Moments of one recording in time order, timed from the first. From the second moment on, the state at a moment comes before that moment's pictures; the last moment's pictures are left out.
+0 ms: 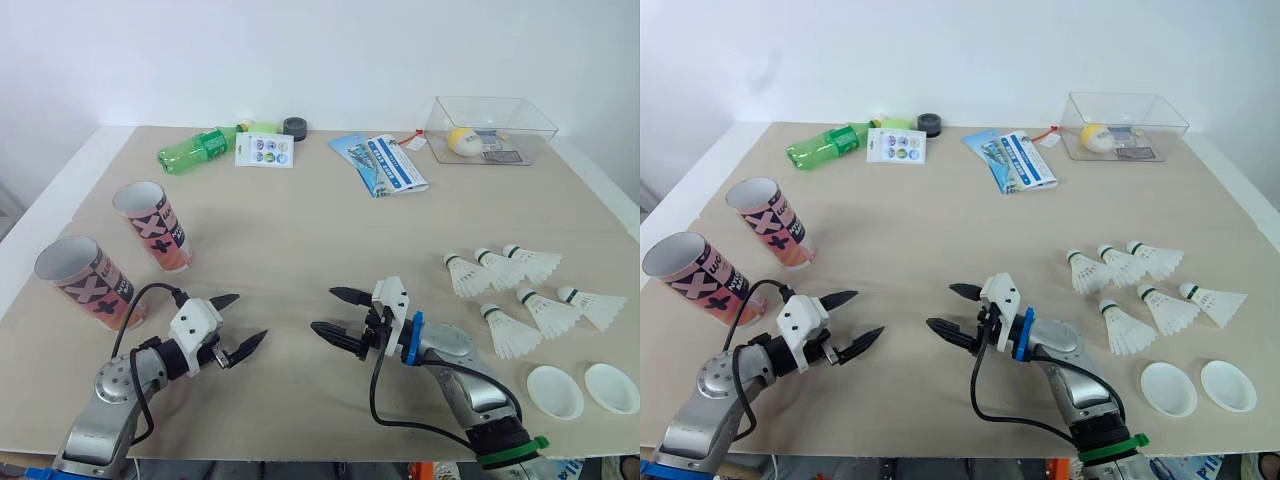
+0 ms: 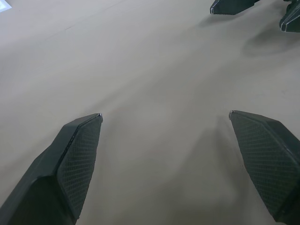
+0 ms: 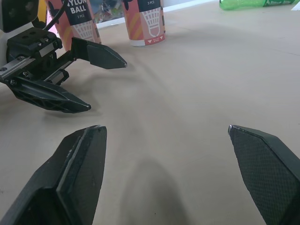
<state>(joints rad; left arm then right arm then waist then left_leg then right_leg) 0.09 0.51 0.00 -0.25 -0.24 0.07 -0.73 -0.20 -0.33 0.17 -0.02 0.33 0.16 0.92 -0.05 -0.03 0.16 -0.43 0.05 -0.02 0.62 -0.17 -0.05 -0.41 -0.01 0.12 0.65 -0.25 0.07</state>
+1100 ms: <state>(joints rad) 0.31 0.33 0.10 -0.48 -0.23 0.08 -0.45 -0.30 -0.34 0.17 0.01 0.37 0.21 0.99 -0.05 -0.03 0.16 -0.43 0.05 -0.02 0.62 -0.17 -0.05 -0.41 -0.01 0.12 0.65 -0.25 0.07</state>
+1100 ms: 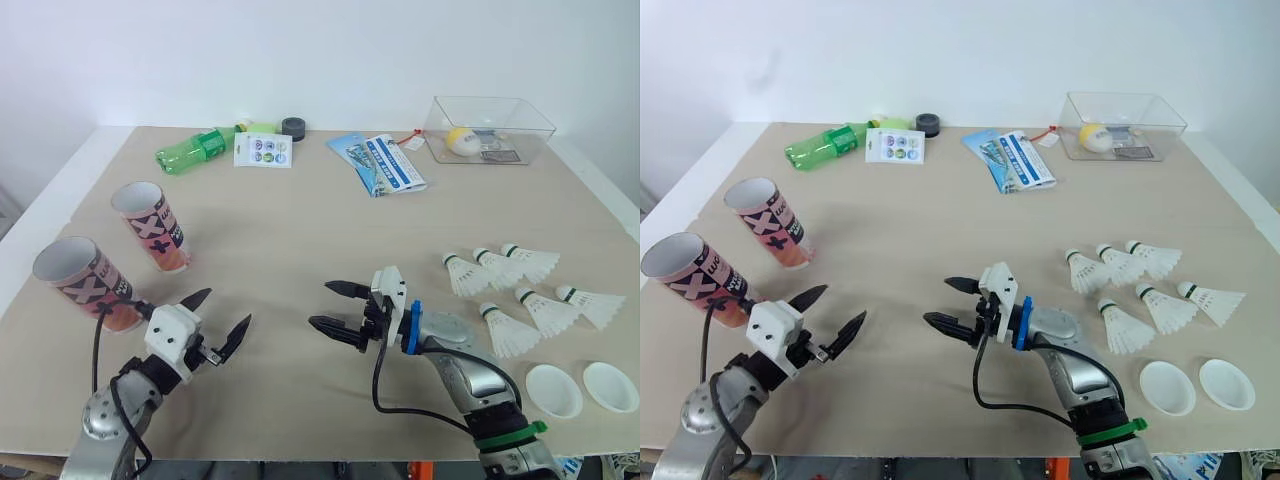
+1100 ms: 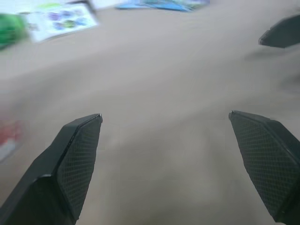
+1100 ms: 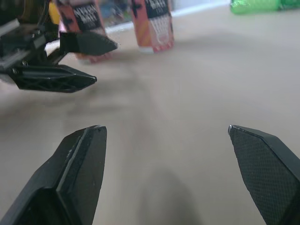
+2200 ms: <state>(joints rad) 0.30 0.14 0.36 -0.38 -0.26 0.15 -0.04 -0.41 -0.35 0.20 0.12 0.31 0.15 1.10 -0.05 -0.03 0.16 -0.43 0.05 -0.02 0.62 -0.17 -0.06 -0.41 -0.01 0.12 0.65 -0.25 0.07</state>
